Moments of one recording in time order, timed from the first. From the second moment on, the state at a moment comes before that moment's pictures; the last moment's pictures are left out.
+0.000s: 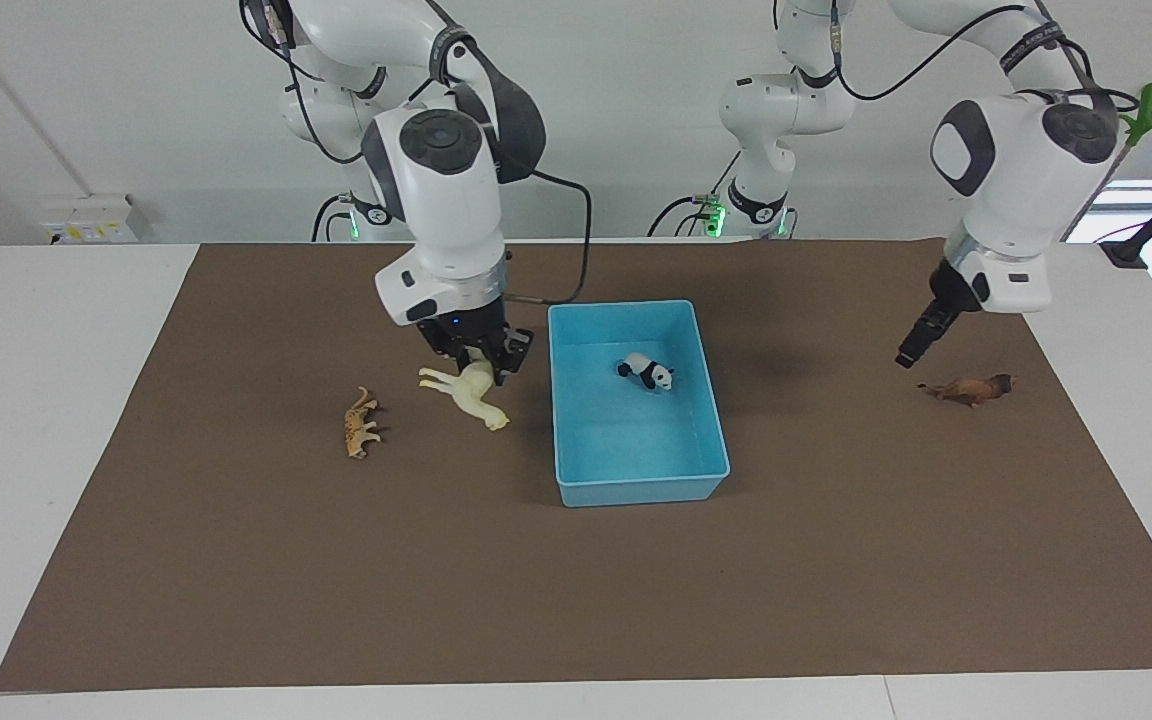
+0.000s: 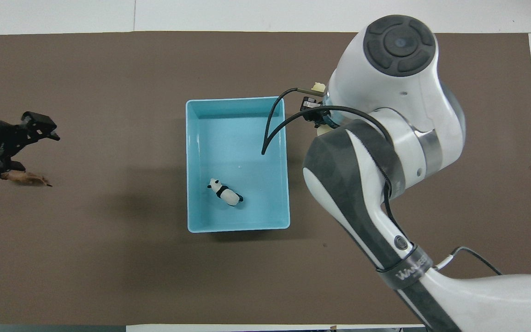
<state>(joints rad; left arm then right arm) 0.03 0.00 0.06 -1.92 0.02 1.94 -0.63 0.36 0.34 0.13 -1.43 -0.06 1.79 0.78</state>
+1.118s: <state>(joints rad) 0.27 0.12 0.06 -2.07 0.09 2.33 -0.99 0.57 0.53 0.12 -1.39 -0.04 1.96 0.89</state>
